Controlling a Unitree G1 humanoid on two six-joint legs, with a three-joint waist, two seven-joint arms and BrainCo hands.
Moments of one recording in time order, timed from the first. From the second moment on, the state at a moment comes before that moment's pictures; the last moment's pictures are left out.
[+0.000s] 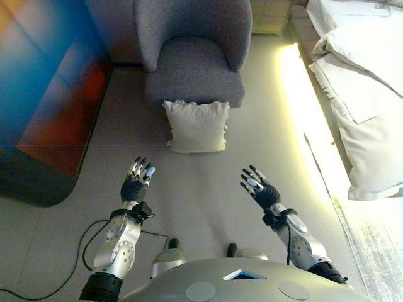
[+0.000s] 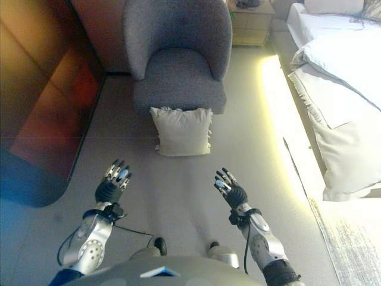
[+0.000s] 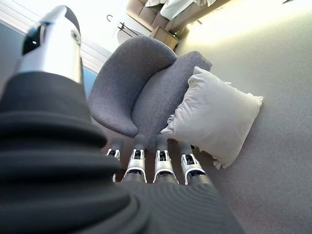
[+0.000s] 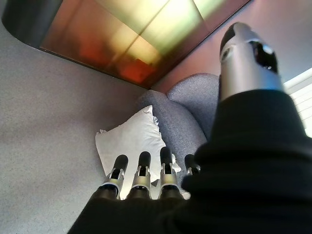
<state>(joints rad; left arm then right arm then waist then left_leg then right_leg) 0.29 0.33 -0.15 0.11 -0.77 -0.14 0.06 0.21 -0.29 0.27 0.24 0.77 0.02 0.17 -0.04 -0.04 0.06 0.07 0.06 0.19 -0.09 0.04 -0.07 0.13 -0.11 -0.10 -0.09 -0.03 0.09</state>
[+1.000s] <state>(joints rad) 0.19 0.37 -0.13 0.19 -0.78 -0.13 0.00 0.25 -0.27 0.24 0.24 0.78 -0.04 0.15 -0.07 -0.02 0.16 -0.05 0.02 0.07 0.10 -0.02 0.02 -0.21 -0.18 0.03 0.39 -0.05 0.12</state>
